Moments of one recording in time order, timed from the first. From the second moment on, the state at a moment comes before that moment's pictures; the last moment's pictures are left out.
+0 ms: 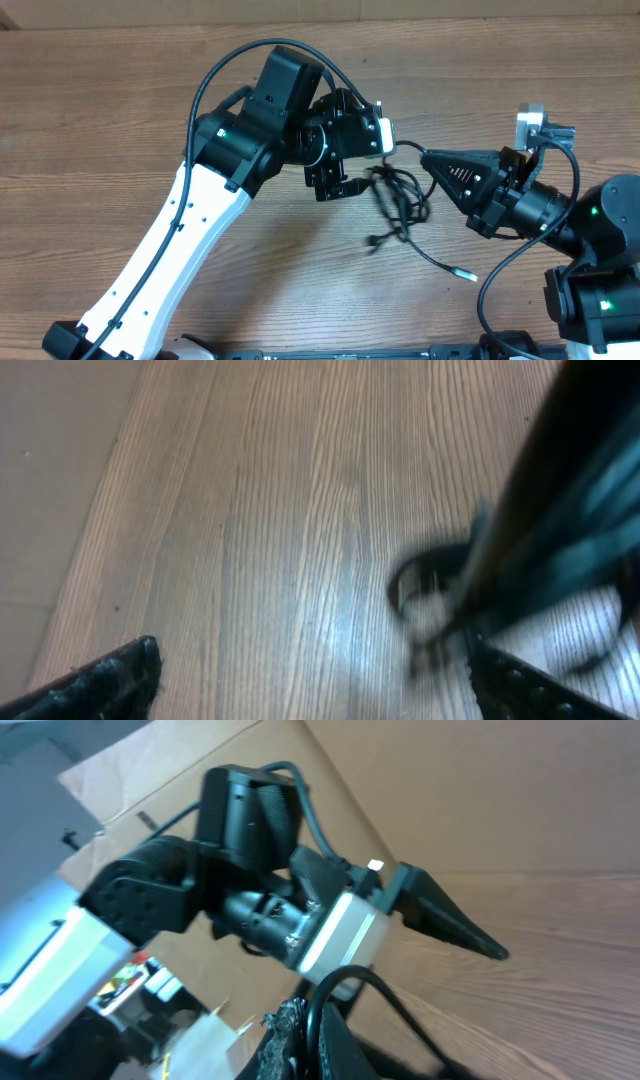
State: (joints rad) left arm -0.54 1.56 1.68 -0.99 0.51 0.83; right arm 0.08 0.79 0.96 -0.14 -0.96 0.65
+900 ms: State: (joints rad) left arm -0.54 1.56 1.68 -0.97 0.41 0.68; right arm 0.08 0.84 0.96 -0.42 -0.76 0.58
